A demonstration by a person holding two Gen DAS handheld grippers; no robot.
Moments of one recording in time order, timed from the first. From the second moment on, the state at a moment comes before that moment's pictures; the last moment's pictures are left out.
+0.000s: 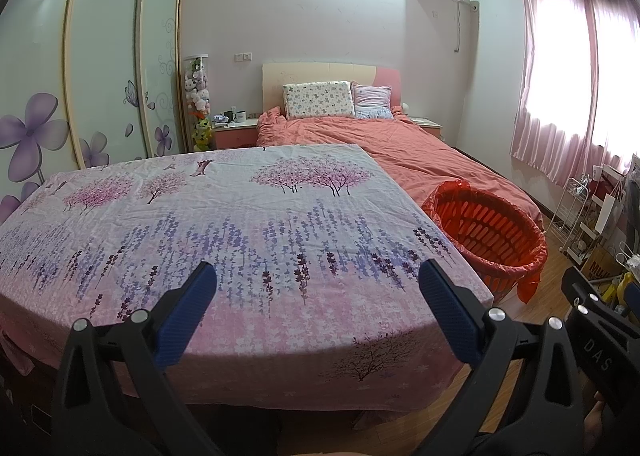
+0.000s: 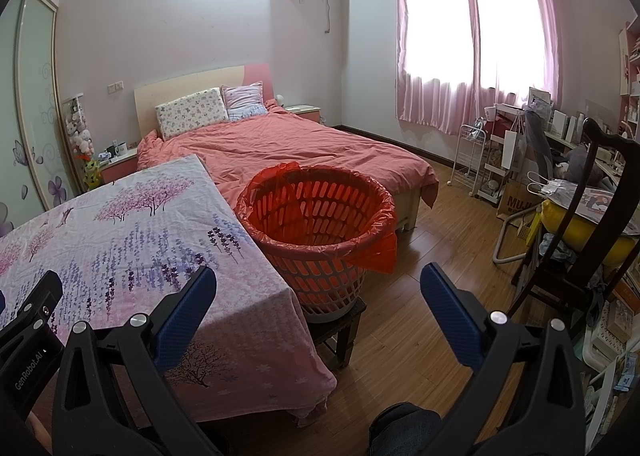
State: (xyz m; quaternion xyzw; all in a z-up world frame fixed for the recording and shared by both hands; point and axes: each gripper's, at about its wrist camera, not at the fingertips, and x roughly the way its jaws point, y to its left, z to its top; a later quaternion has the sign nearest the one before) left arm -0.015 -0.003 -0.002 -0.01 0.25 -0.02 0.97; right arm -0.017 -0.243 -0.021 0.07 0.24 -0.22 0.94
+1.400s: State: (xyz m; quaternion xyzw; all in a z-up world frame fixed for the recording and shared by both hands) left arm -0.015 0.003 -0.008 0.00 0.26 -0.02 0.97; right arm -0.016 -0.245 -0.020 0.08 0.24 -0.22 0.94
